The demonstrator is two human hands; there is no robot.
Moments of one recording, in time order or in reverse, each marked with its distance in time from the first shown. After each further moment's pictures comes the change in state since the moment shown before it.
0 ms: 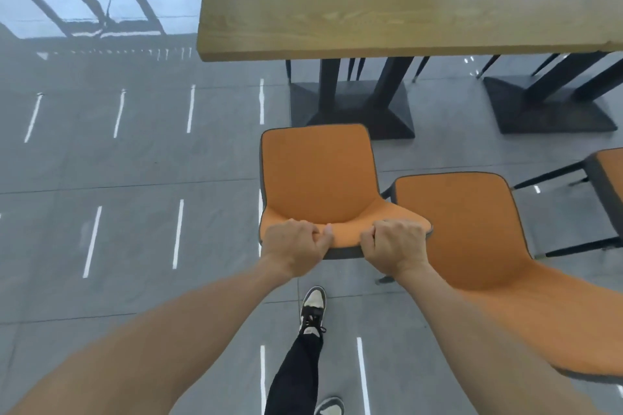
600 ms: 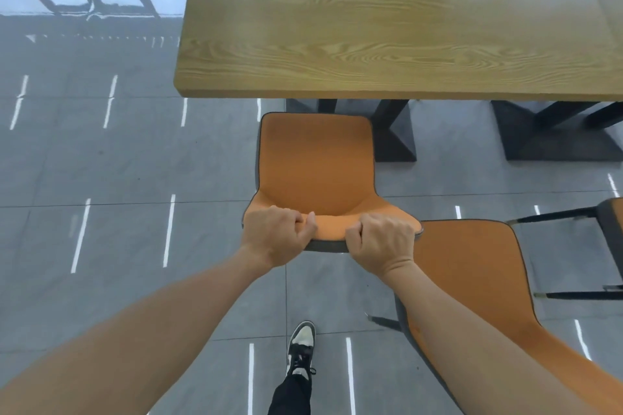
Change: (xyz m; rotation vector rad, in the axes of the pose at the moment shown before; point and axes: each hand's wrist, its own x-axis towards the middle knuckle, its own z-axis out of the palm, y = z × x) left_hand 0.167 -0.039 -0.043 0.055 0.111 -0.012; right_hand 0.169 0.013 0.017 0.097 0.162 -0.038
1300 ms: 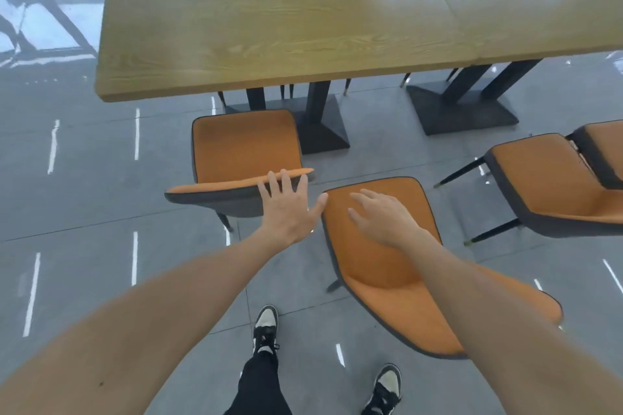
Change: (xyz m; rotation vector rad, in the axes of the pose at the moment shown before) left_hand -0.069 0.220 -0.002 -0.057 -0.232 0.032; right_hand -0.122 0.137 -0.166 0.017 -0.684 0.230
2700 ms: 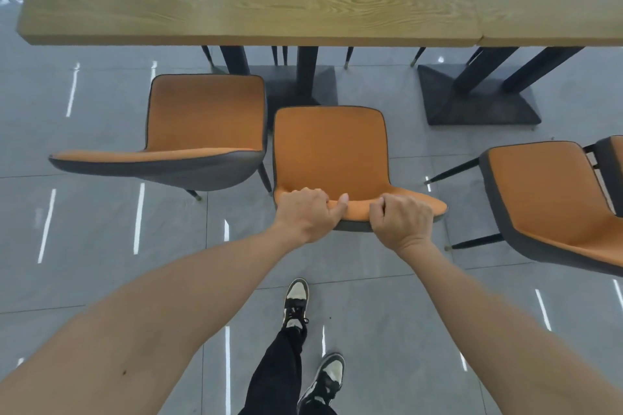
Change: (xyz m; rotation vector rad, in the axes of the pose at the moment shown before) left_hand 0.077 0.192 0.087 -0.008 0.065 0.012; right_hand 0.037 0.225 0.018 -0.070 0.565 -0.020
